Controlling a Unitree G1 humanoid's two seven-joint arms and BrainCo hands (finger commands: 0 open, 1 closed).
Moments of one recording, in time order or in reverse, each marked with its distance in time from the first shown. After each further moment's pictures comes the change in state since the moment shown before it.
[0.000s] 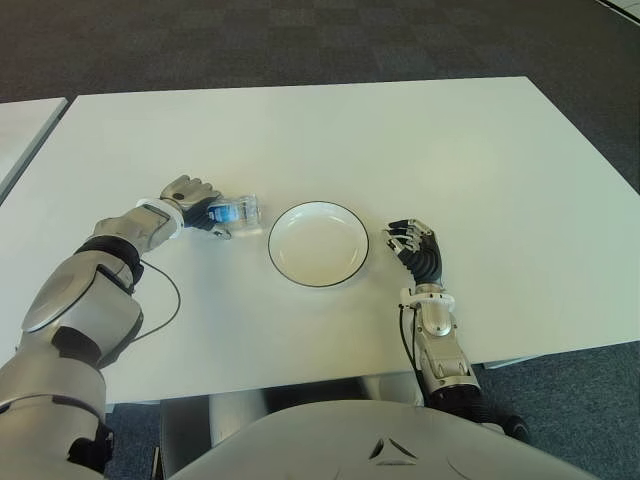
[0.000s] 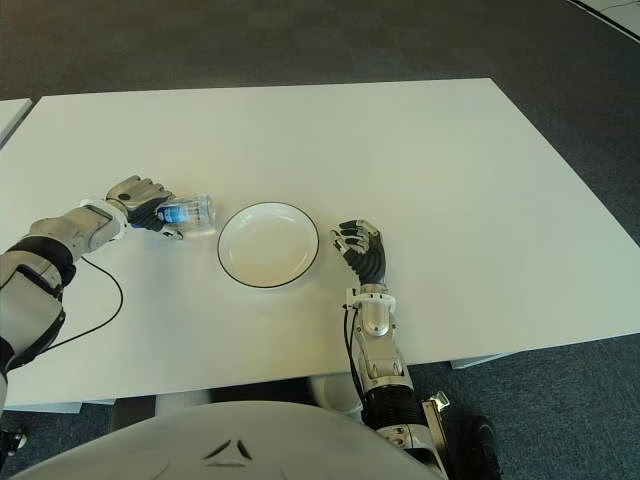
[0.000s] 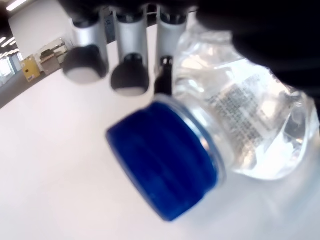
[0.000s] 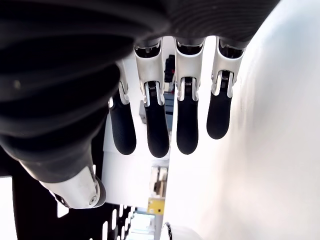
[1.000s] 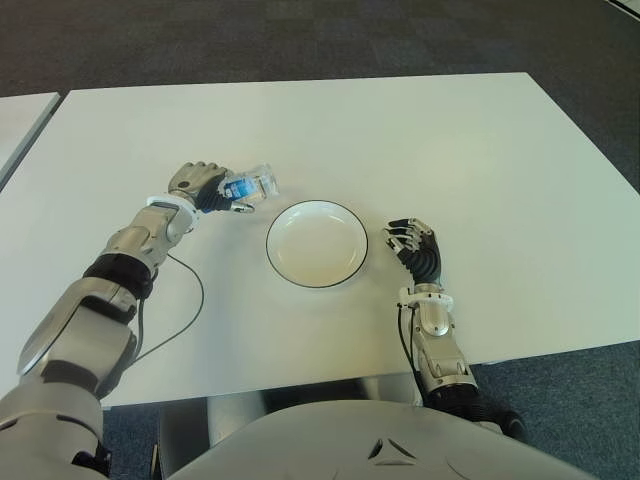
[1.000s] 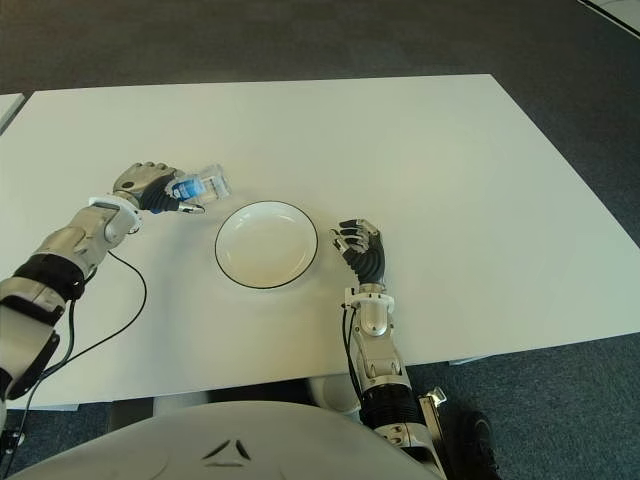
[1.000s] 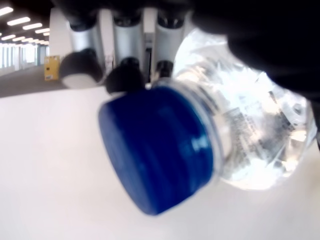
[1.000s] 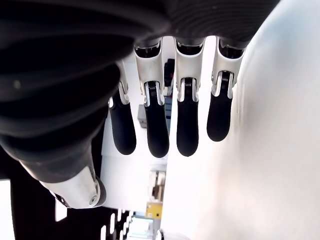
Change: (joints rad) left arm 0.259 0.019 0.364 -0.622 -0.221 0.246 -0.145; right arm -0.004 0.000 0.001 0.011 -0.010 -0.019 -0.019
